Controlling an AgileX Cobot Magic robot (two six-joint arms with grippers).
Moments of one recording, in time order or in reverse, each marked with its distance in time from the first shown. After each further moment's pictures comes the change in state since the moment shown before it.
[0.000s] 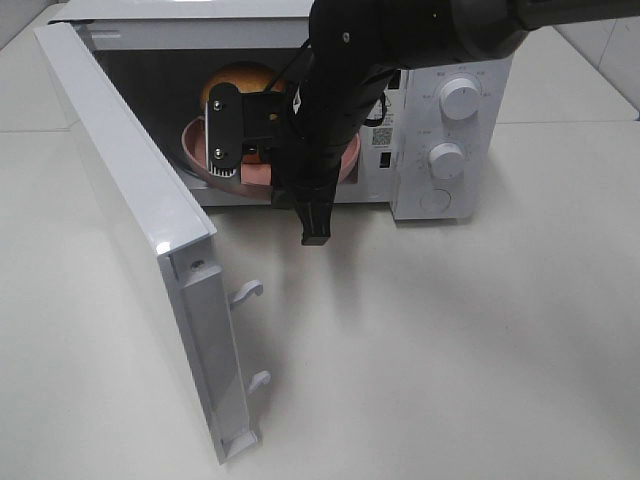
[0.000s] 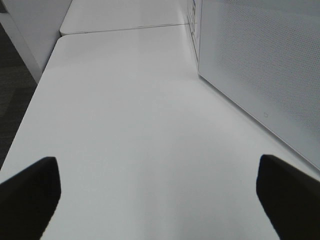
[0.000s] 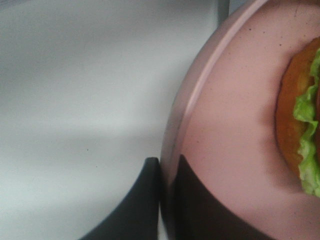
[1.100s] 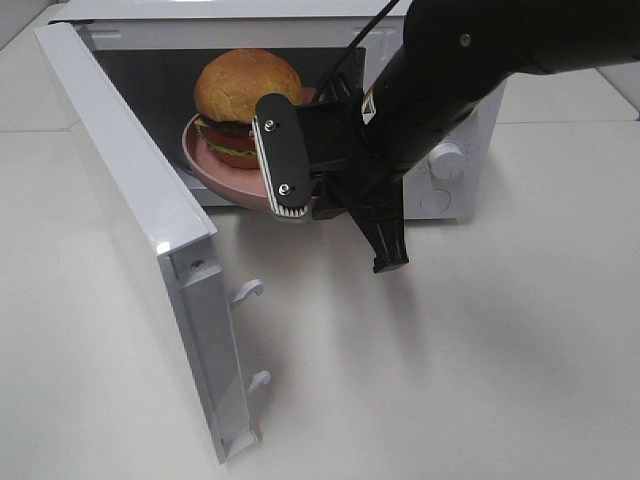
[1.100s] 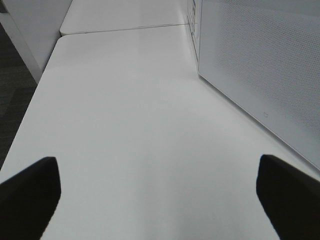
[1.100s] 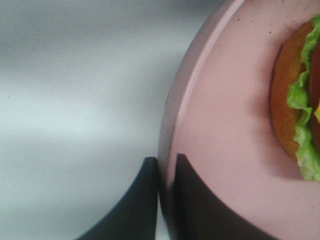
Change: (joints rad) left arm 0.000 0.000 0.000 0.000 0.000 0.000; right arm 0.011 -0.298 0.351 -0.044 -0.113 -0.099
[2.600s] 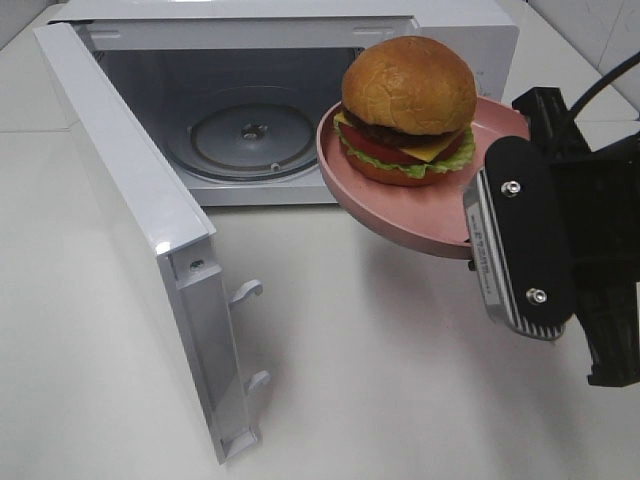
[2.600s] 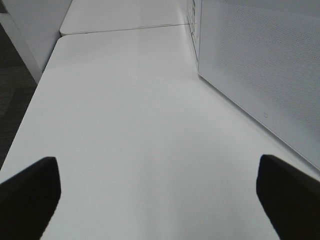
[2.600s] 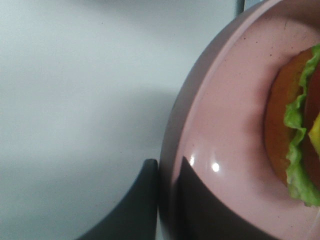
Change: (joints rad) left arm 0.000 0.000 0.000 0.000 0.000 0.000; right arm -0.020 -0.633 0.516 -0.076 -0.008 0.097
